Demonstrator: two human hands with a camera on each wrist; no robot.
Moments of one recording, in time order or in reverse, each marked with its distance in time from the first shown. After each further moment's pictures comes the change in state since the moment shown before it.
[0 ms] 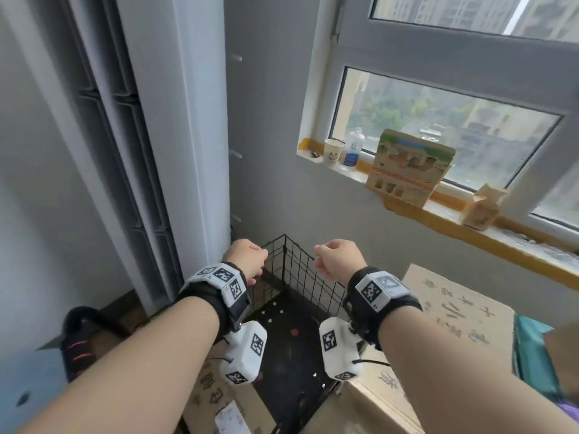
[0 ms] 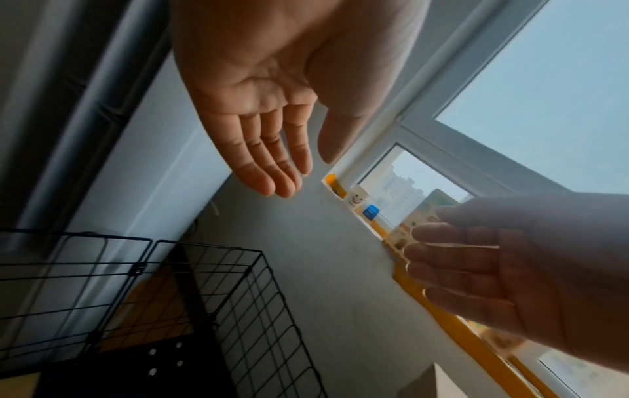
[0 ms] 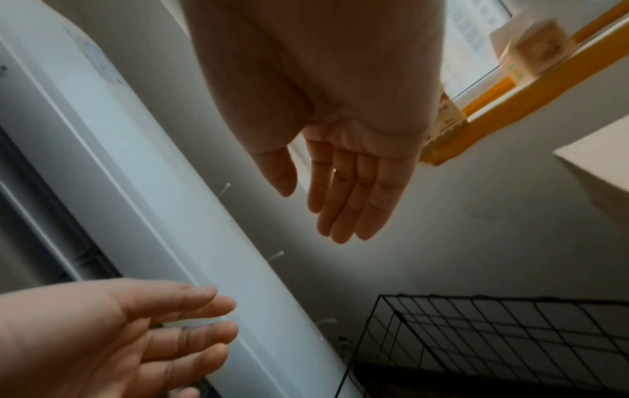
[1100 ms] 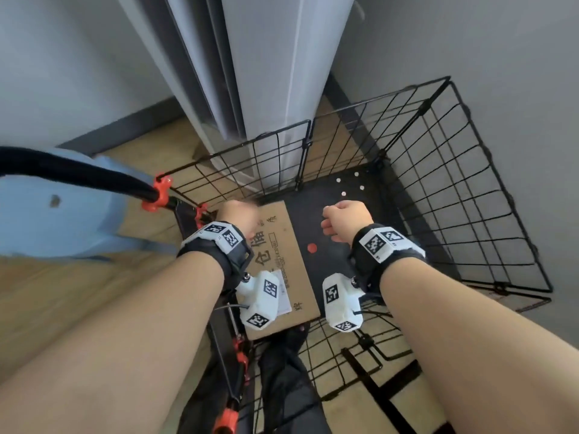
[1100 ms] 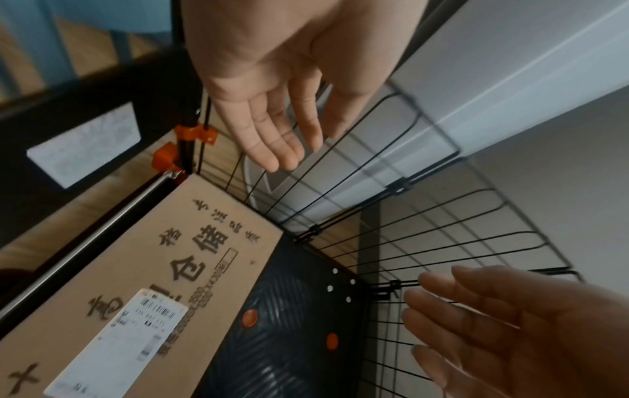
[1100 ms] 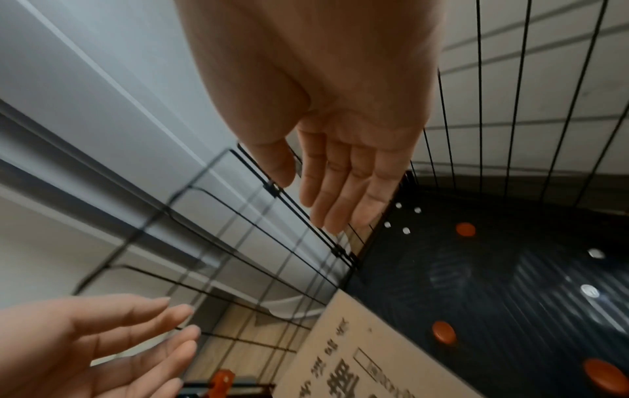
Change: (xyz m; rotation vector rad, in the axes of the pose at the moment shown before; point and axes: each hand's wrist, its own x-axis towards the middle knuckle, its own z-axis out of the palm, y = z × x) left_hand 0.207 -0.335 0.025 -0.309 0.167 -0.753; right_hand 0.198 0.190 0.304 -0.251 -0.479 0.421
